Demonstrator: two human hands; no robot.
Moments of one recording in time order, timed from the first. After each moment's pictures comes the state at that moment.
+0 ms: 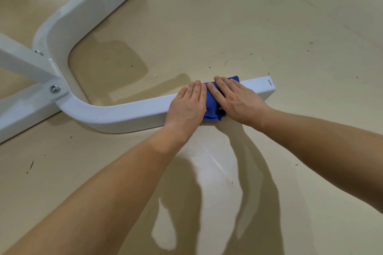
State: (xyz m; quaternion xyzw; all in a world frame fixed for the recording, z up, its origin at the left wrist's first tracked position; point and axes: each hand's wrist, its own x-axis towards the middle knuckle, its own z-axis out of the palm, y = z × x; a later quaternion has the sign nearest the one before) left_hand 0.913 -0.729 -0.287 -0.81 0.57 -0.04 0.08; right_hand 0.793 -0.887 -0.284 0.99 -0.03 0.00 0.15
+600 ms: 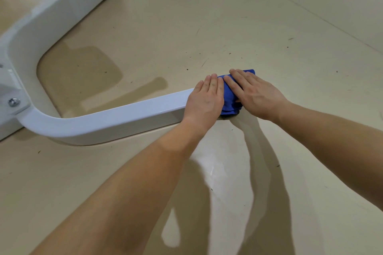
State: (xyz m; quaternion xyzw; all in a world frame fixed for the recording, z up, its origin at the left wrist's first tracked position) left_hand 0.850 -0.835 -0.294 -0.80 0.59 -0.04 0.06; right_hand 0.721 -0.977 -0.280 0.99 -0.10 -0.05 0.12
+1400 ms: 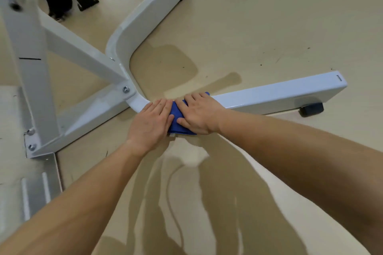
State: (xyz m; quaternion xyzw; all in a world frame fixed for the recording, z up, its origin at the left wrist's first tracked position) left_hand 1.035 -0.539 -0.265 -0.86 0.51 0.02 0.10; right_hand 0.945 -0.707 -0.271 1.00 0.01 -0.07 -0.03
